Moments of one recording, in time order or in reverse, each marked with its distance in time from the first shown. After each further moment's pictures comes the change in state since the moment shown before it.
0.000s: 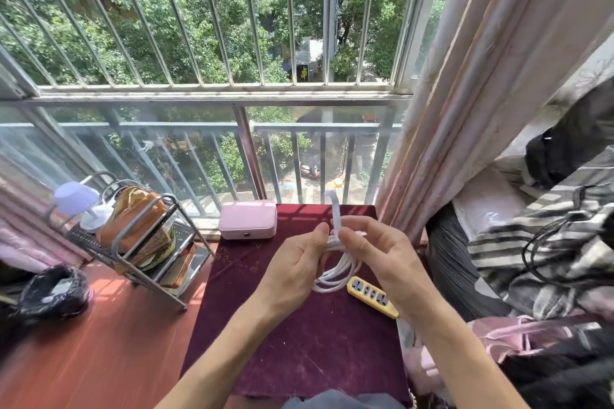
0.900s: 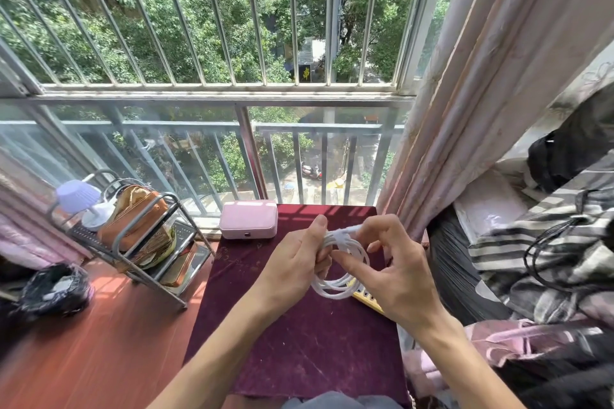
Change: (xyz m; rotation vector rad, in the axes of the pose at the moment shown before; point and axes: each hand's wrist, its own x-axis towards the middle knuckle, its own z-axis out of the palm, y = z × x) left_hand 0.005 0.012 -0.002 -0.134 -0.053 -0.054; right_hand -0.003 0.015 -0.007 -0.653 0.209 -0.576
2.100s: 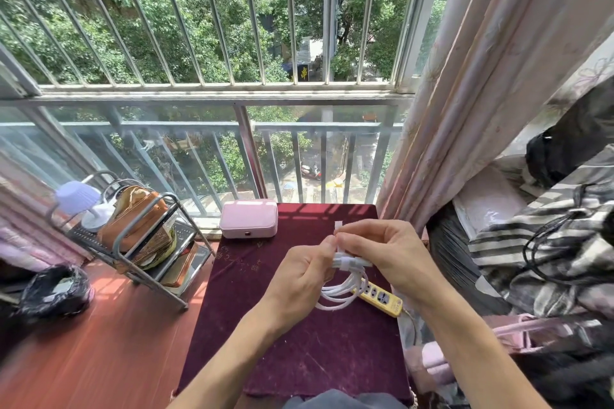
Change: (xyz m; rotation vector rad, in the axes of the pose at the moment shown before) left_hand -0.015 -0.018 0.007 0.110 -0.027 0.097; right_hand 0.021 -0.017 -0.009 0.581 -0.230 0.684
